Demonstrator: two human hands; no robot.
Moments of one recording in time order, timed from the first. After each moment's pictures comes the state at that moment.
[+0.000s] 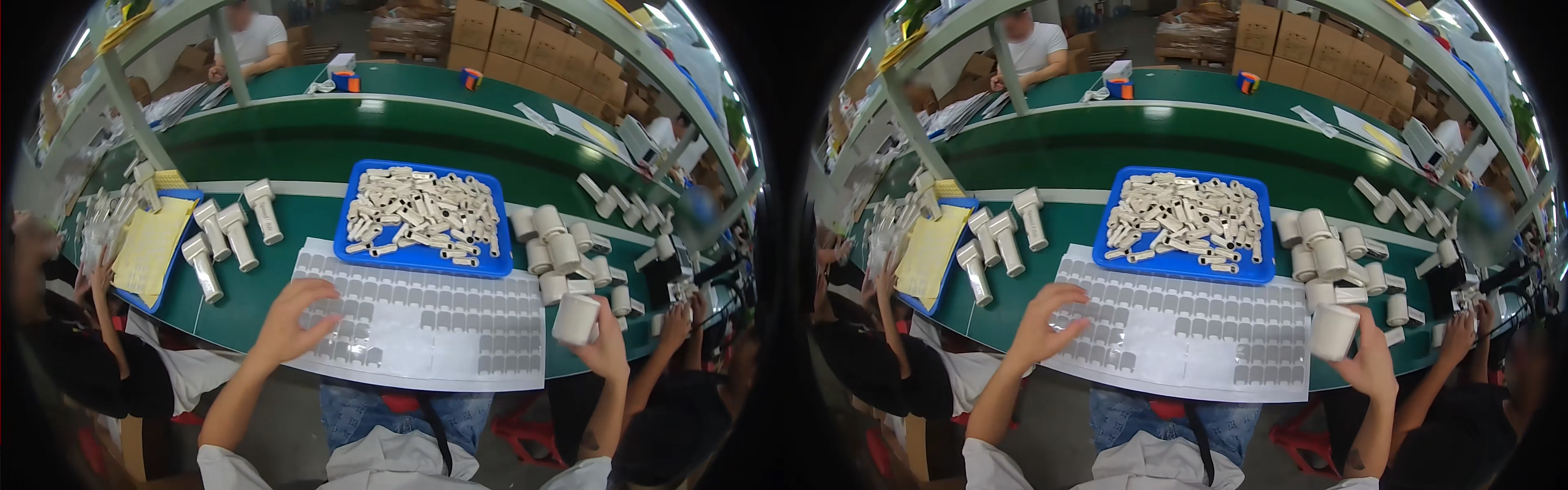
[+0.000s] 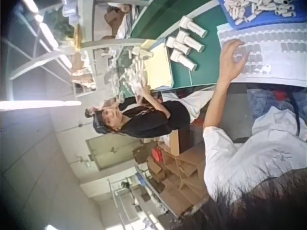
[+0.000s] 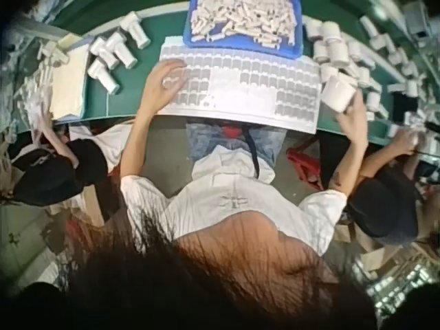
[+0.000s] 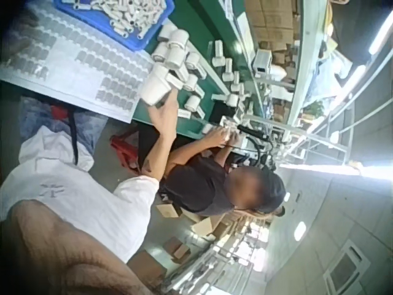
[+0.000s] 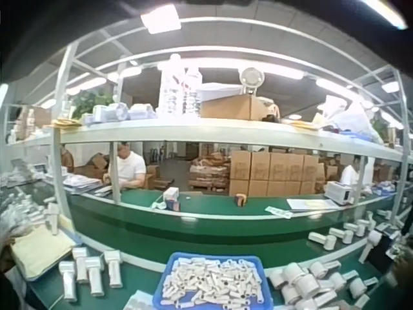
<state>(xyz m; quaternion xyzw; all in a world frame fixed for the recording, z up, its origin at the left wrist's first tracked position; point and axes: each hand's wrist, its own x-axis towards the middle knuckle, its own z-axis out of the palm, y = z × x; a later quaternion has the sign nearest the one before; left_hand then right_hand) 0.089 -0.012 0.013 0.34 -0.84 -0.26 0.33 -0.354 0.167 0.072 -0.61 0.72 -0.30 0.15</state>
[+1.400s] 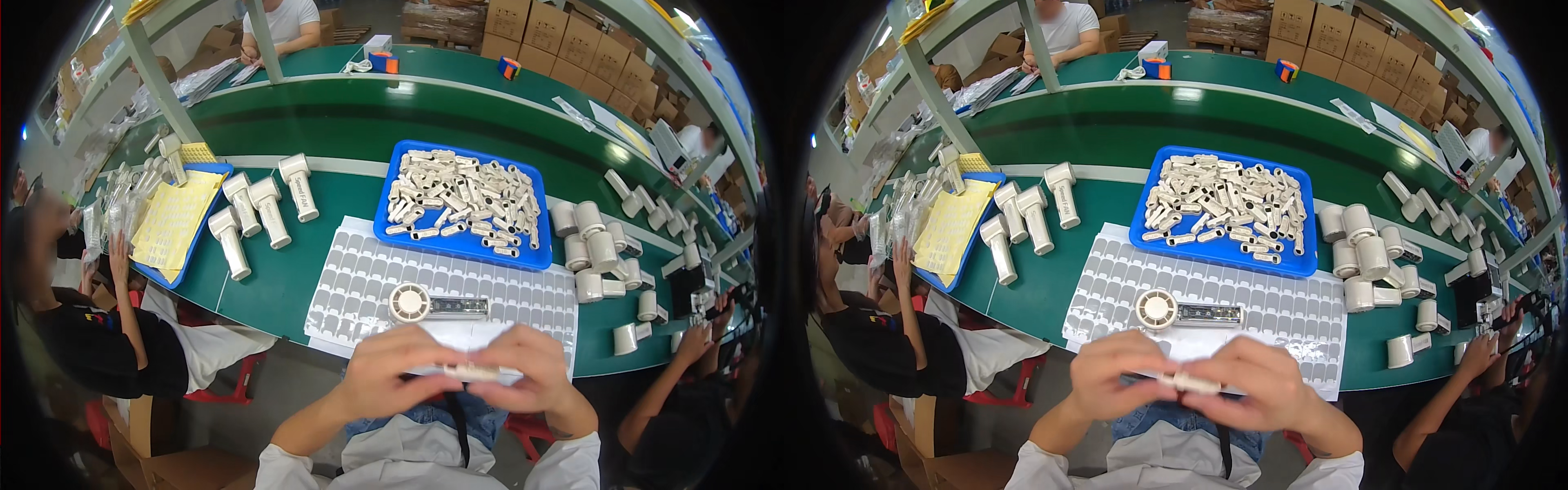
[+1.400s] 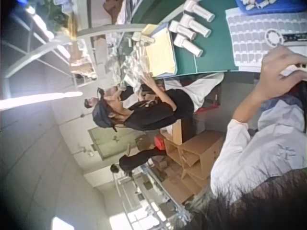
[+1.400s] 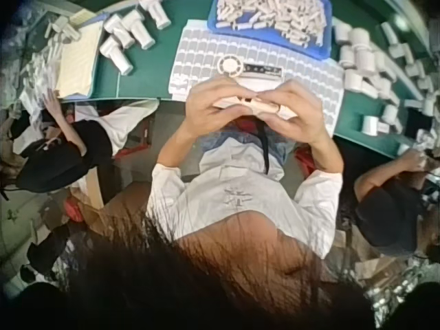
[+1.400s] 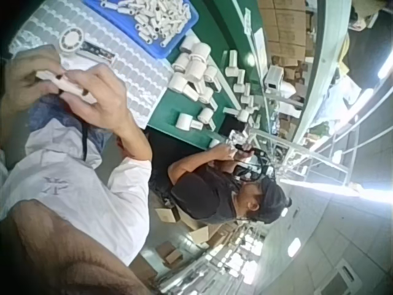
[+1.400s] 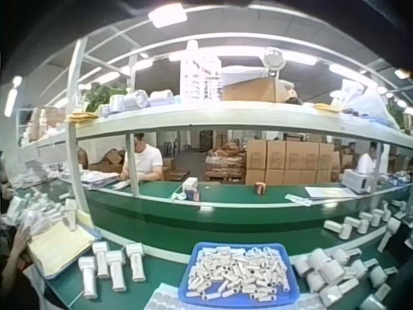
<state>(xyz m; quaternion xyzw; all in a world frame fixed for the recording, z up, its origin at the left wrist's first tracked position) 0.032 0.061 0.055 0.16 -0.76 -0.39 0.49 -0.187 0.105 0.082 -0.80 0.33 -0.43 0.25</state>
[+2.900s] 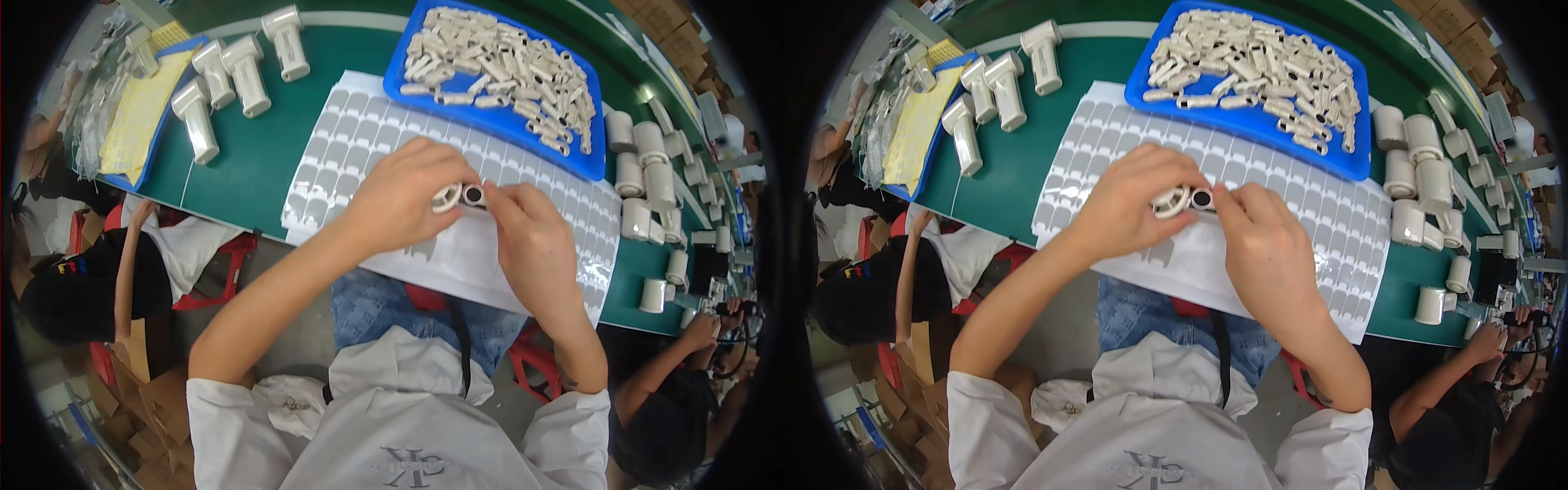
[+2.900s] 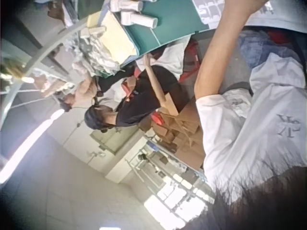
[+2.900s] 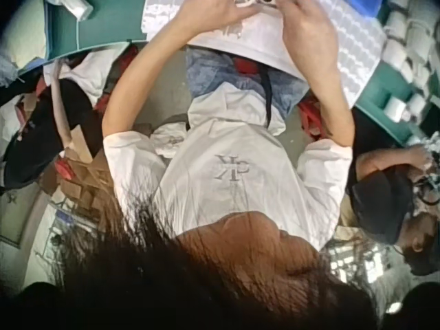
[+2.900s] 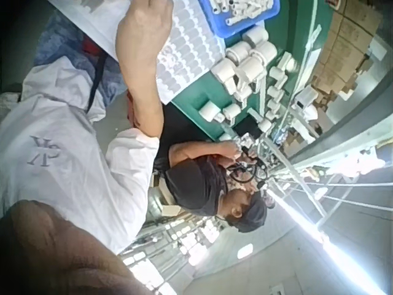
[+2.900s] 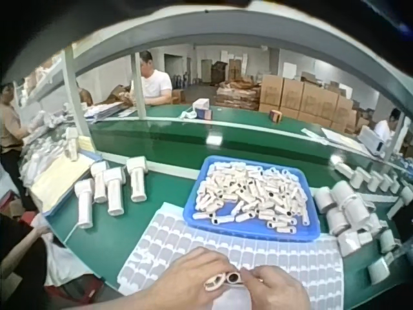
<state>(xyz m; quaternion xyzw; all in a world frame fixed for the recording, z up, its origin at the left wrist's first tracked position) 0.017 -0.011 -0.033 0.27 -0.87 -0.24 0.34 -0.166 0.068 0.001 -0.80 0.55 -0.23 0.01</state>
